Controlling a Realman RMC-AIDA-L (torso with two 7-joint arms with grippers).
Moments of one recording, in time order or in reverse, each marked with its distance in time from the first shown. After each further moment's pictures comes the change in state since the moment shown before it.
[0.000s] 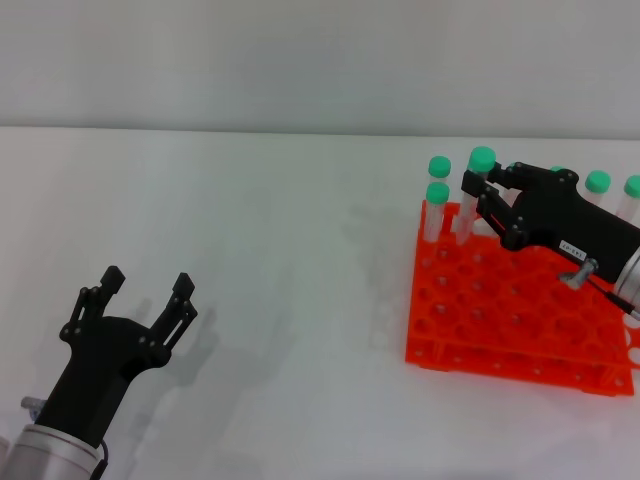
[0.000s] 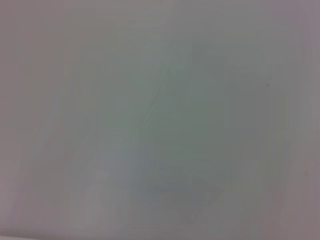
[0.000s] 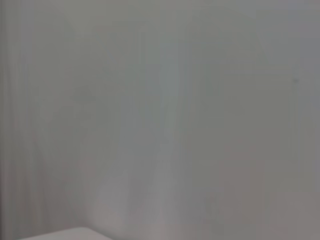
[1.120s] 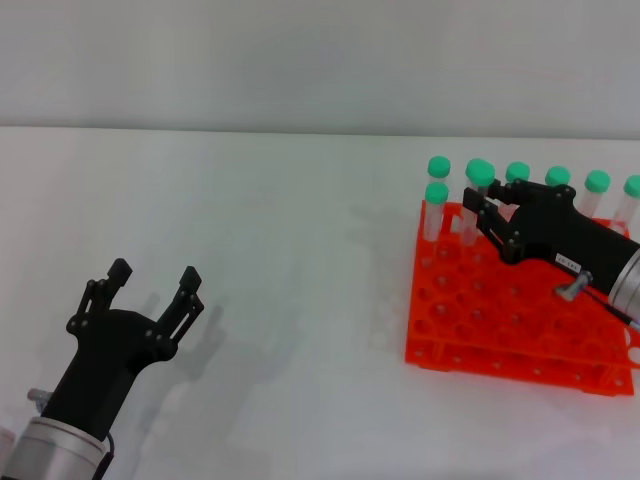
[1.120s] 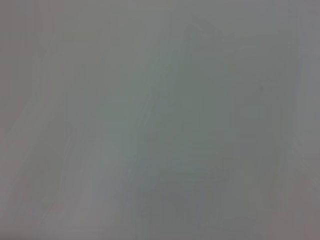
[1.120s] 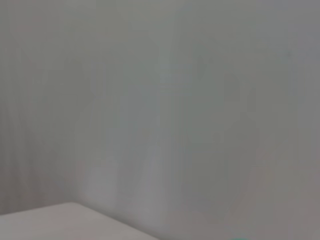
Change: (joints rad) left arm -0.014 0.000 0.002 0.003 0.003 0.001 0.000; right arm 0.005 0.000 -0.010 0.033 0.012 -0.063 -0.042
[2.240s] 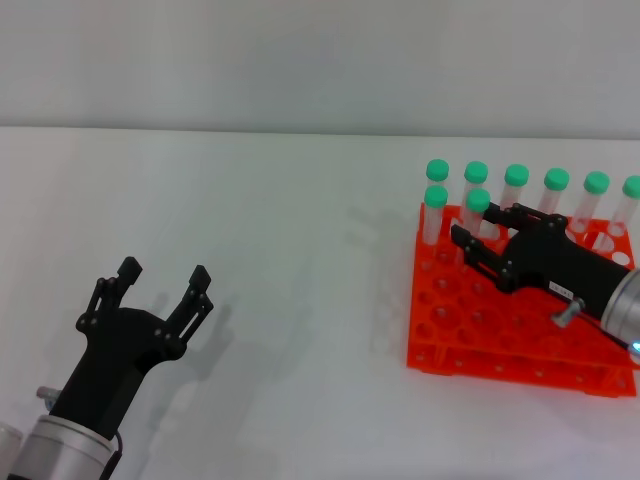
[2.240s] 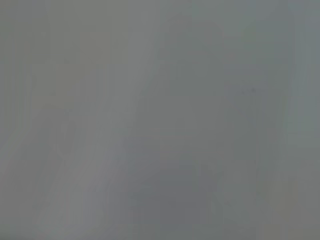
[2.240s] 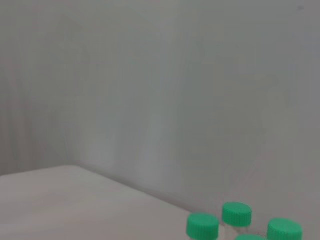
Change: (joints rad) left arm -0.006 -0.002 0.011 0.009 0.002 -0.001 -0.002; right arm 0.002 0.000 -0.003 0.062 -0.010 -0.062 -0.062
